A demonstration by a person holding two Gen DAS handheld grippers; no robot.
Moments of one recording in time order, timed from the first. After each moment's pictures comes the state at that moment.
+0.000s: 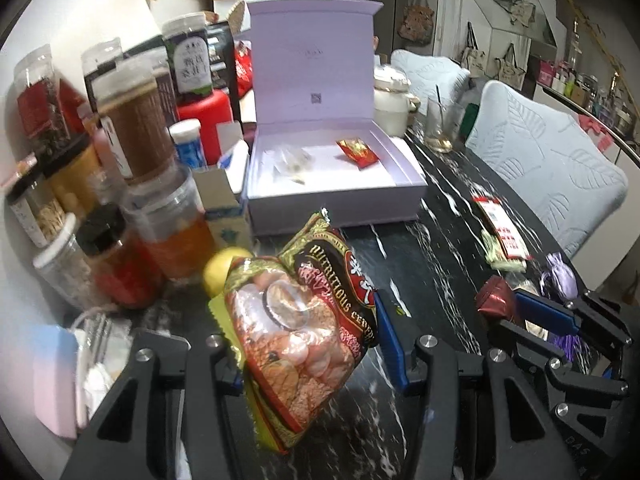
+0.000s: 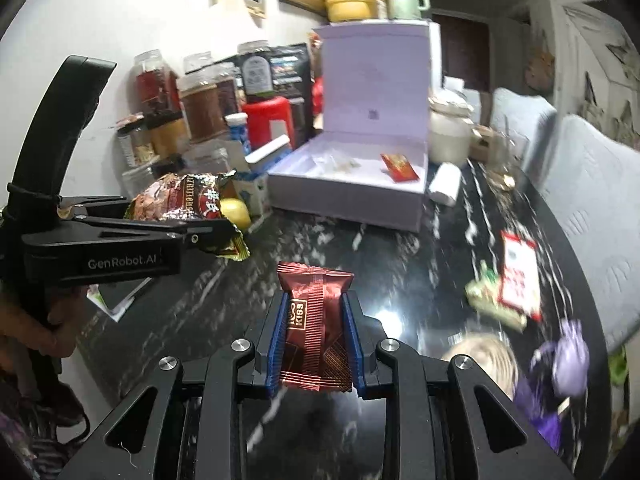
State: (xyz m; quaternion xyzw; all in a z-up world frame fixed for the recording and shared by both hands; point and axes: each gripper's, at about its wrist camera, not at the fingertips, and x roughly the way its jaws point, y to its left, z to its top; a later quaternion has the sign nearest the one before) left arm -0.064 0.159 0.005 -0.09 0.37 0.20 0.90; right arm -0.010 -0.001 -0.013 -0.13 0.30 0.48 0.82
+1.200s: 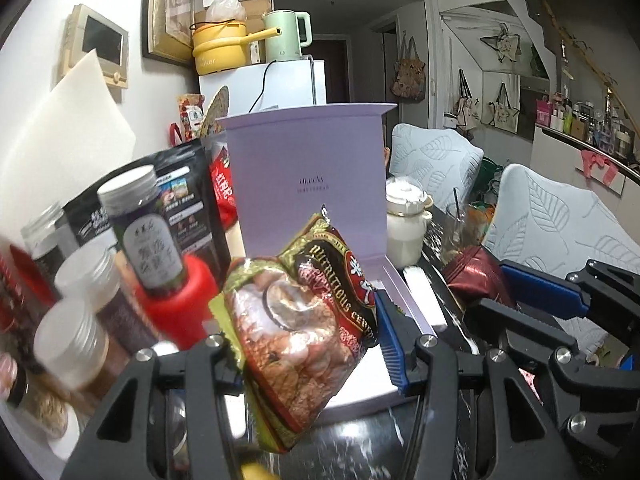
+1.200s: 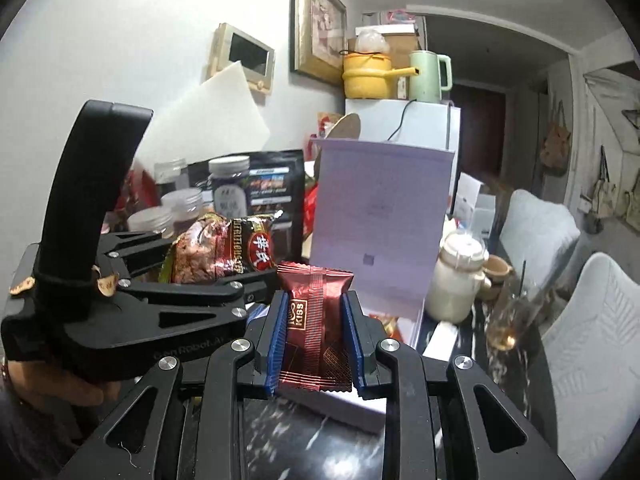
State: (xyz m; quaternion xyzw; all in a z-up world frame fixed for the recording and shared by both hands) left arm 0.075 0.221 0.094 -0.03 0.27 0.21 0.94; right arm 0.105 0.087 0.090 -0.11 0.18 0.50 0.84
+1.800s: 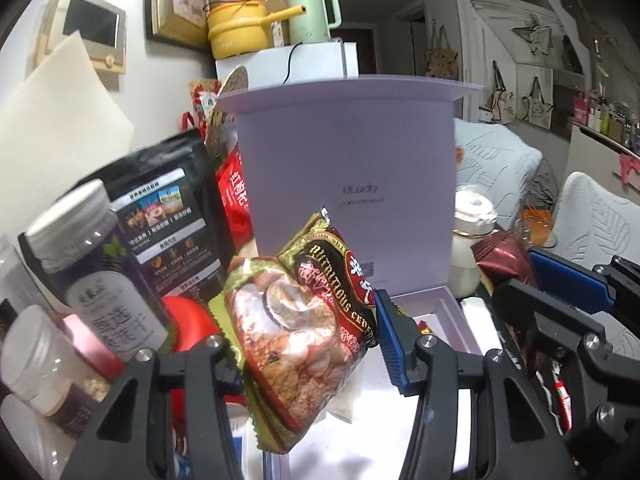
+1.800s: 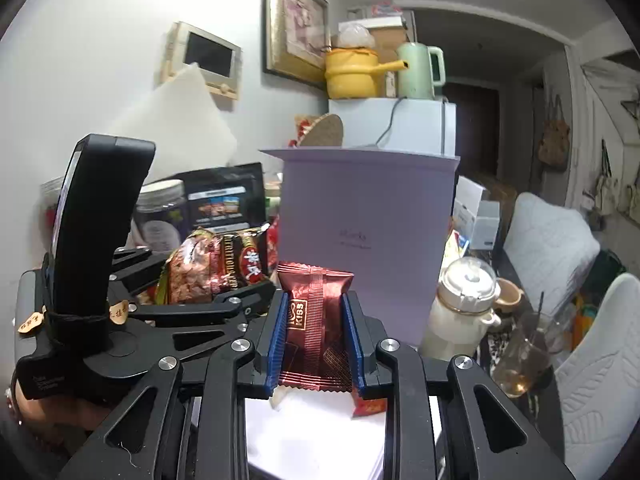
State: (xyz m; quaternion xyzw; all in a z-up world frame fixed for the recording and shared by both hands) left arm 0.162 0.287 0.070 -0.03 0.29 0.26 0.92; right arm 0.196 0.151 0.080 -0.09 0.19 0.49 0.84
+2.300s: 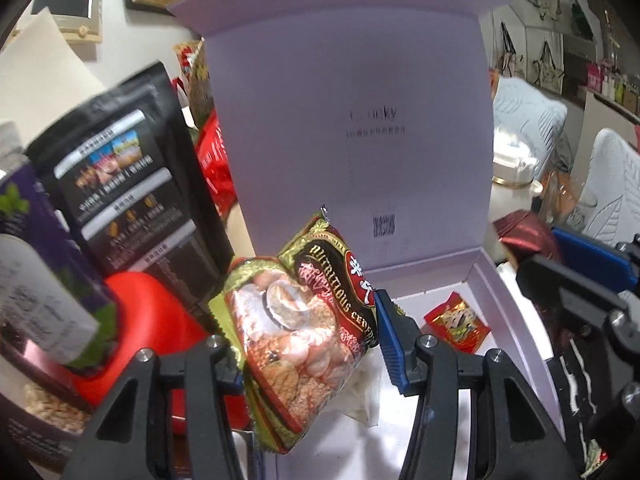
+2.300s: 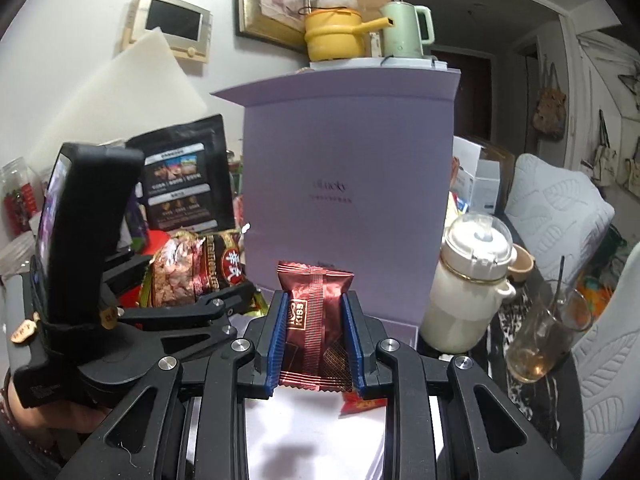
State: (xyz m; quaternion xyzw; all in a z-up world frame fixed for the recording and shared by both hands) left arm 0.203 0.305 0.018 -0.02 0.36 0.27 0.89; right arm 0.236 0.174 0.036 -0.10 0.24 0.47 0.84
